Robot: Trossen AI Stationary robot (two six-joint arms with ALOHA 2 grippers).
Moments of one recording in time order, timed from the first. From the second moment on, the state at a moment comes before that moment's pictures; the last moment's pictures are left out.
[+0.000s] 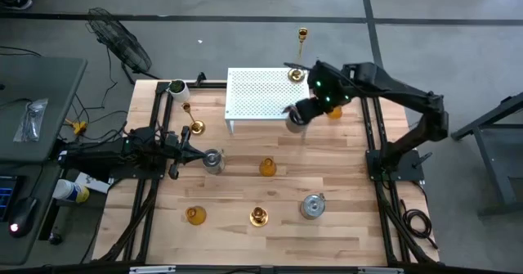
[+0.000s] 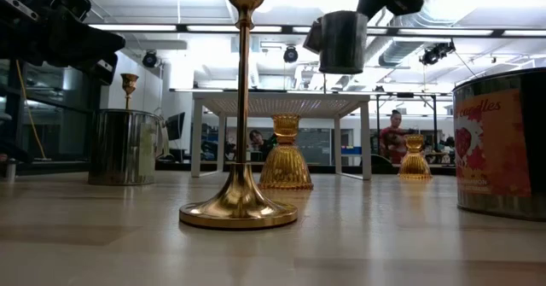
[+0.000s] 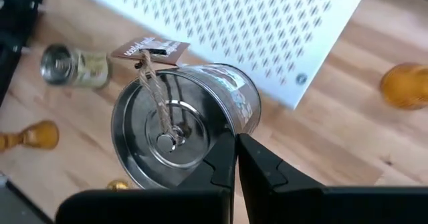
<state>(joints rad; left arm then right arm) 0.05 0.01 0.07 -0.06 0.16 -0.14 -0.32 1.52 1.75 -1.33 0.01 0.79</state>
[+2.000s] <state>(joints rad) 0.05 0.01 0.07 -0.06 0.16 -0.14 -0.61 1.69 1.79 -1.20 0.07 0.73</state>
